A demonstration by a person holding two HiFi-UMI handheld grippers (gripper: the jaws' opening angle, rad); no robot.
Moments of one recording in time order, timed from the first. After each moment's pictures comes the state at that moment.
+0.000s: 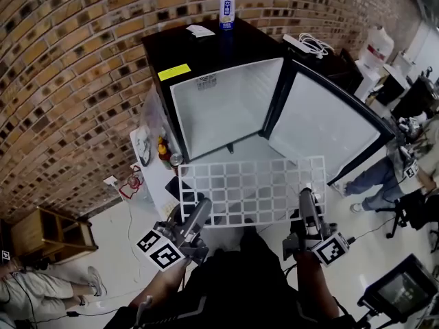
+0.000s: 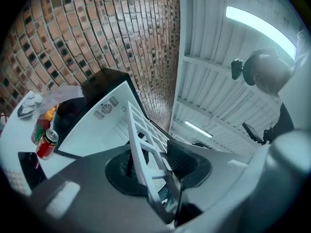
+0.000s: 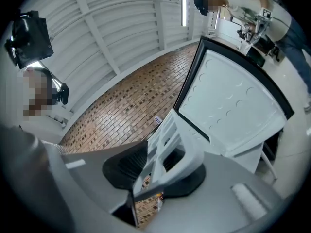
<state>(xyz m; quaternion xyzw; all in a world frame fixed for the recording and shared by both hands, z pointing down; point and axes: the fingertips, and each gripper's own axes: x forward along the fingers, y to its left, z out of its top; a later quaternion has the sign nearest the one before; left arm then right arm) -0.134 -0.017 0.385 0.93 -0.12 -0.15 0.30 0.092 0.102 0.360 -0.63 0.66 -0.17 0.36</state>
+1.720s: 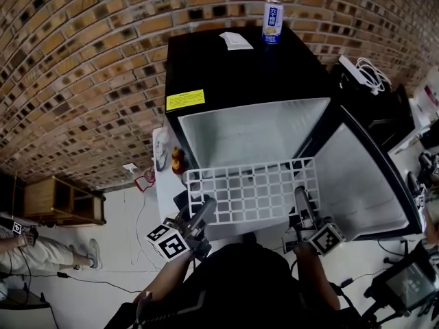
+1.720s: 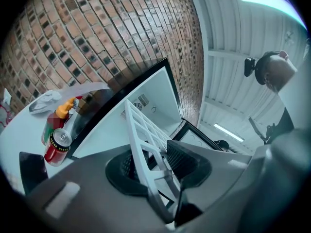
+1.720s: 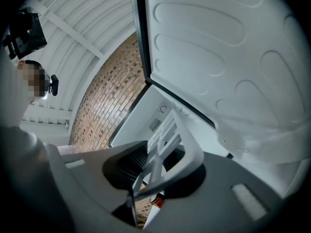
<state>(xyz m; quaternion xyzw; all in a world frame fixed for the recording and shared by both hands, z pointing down) -0.072 -0.141 0.450 0.89 -0.27 -0.12 0.34 0.180 -0.104 0.433 -0.53 0.73 -0.30 0.31</state>
